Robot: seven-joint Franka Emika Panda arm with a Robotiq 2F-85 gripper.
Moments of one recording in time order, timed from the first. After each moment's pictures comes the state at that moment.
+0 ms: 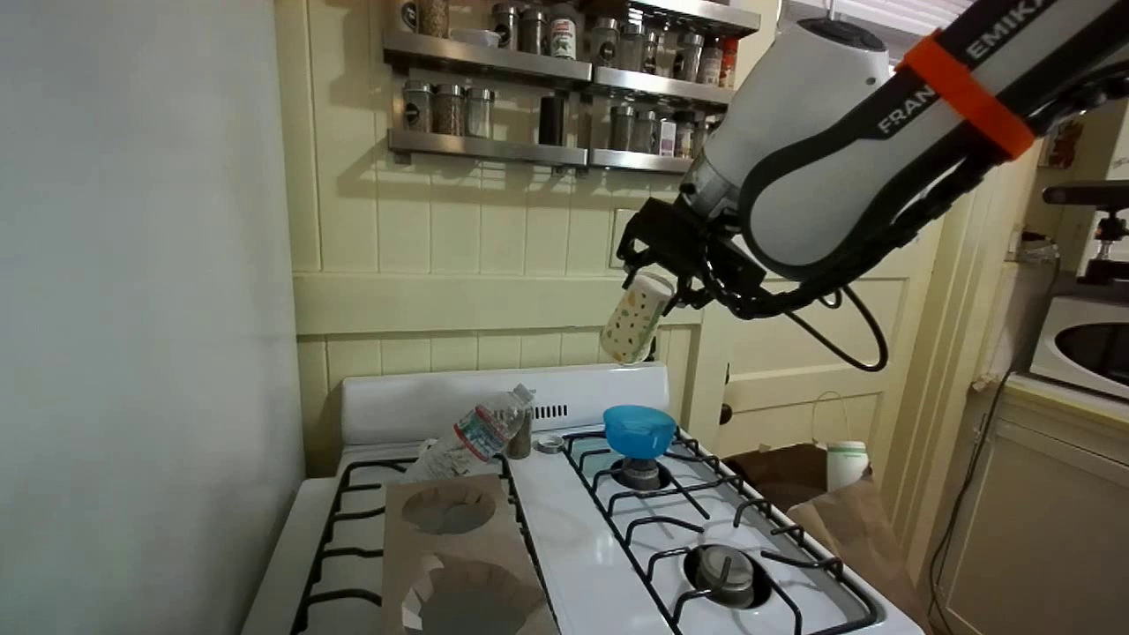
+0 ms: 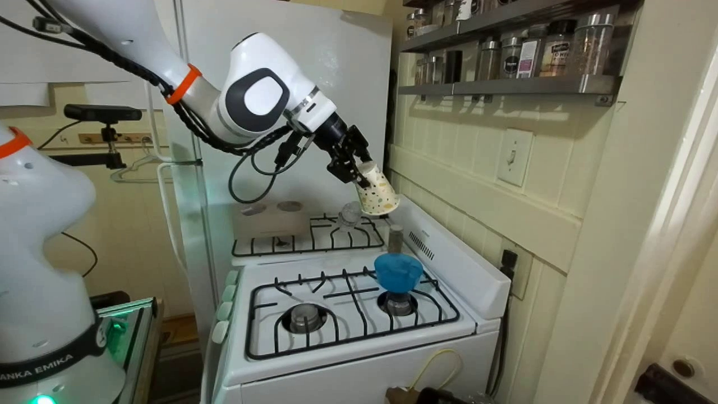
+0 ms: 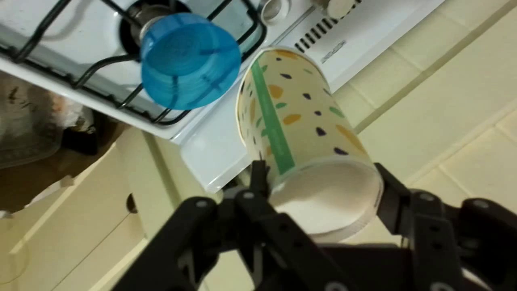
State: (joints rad) arm -0.28 -0.37 0.34 -2.62 -0.29 3.02 1.24
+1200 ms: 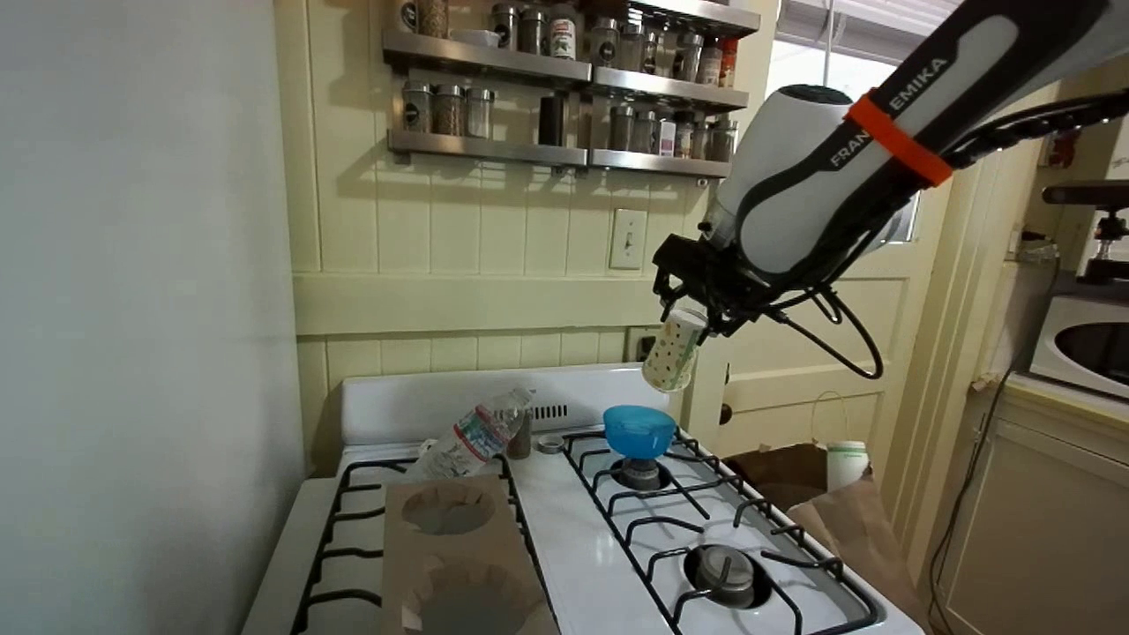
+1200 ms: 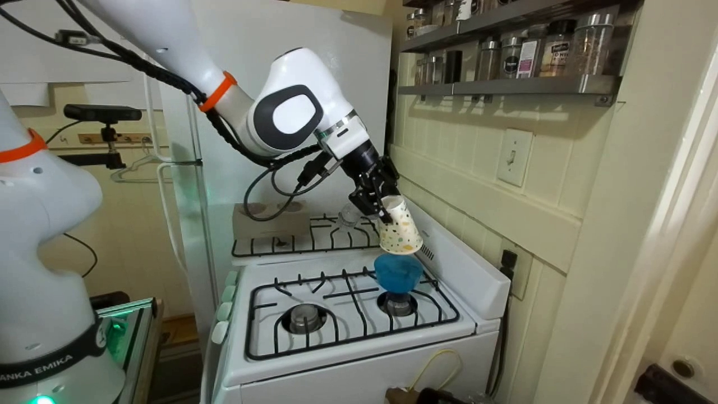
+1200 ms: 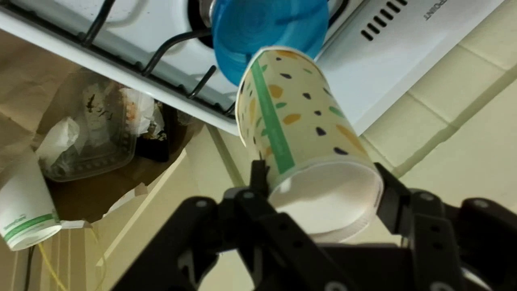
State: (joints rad) arm -0.39 -0.19 0.30 -2.51 -0.29 2.94 1.23
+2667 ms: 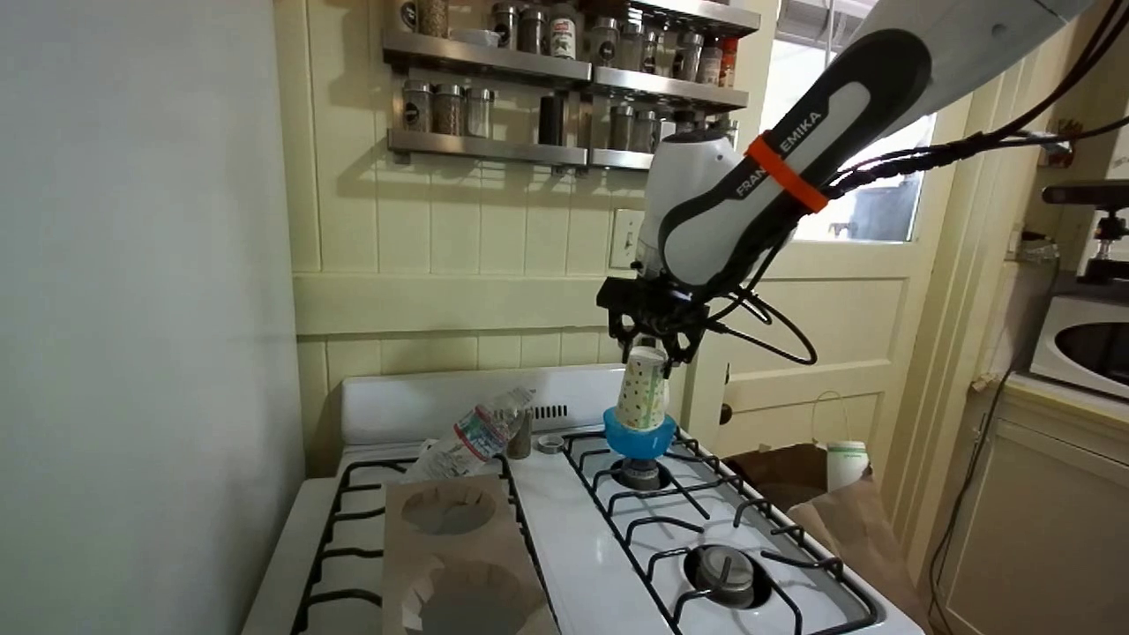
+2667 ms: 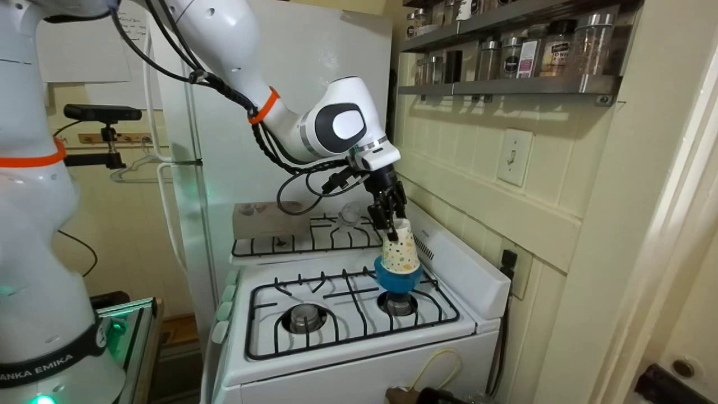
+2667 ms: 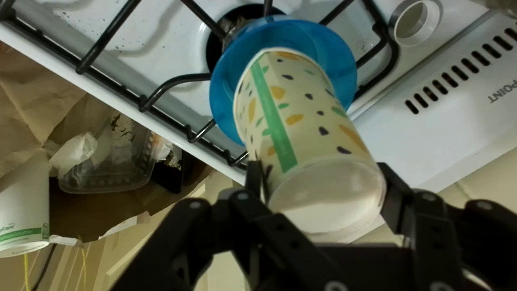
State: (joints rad) arm -0.04 0.09 0.04 -2.22 -0.43 2.65 1.28
